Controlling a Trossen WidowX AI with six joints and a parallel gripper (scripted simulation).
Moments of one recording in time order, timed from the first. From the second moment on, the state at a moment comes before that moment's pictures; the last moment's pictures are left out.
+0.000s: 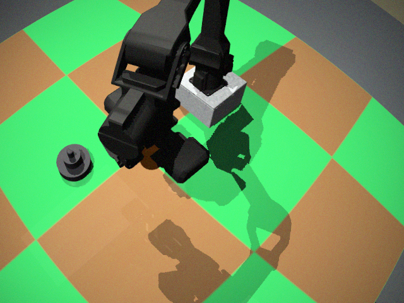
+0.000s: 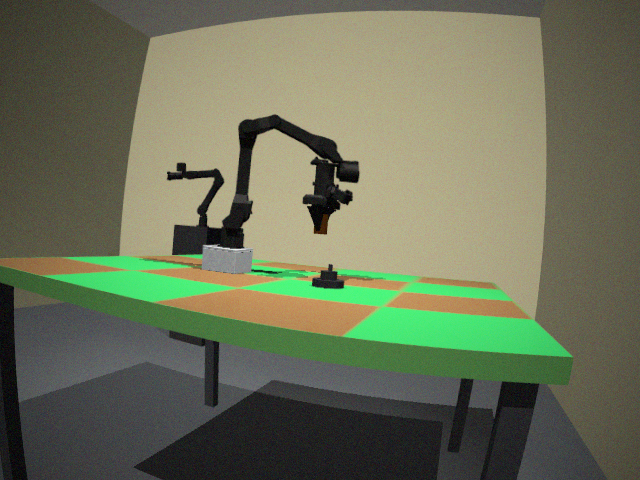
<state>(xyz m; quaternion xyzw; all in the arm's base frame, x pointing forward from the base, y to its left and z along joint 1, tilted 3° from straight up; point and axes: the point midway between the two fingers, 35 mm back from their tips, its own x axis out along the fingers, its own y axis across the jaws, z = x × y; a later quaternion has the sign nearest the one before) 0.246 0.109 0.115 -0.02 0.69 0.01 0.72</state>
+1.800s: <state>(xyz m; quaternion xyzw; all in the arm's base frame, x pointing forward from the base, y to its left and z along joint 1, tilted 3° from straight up) 0.328 -0.011 0.084 -0.02 0.69 0.00 0.72</state>
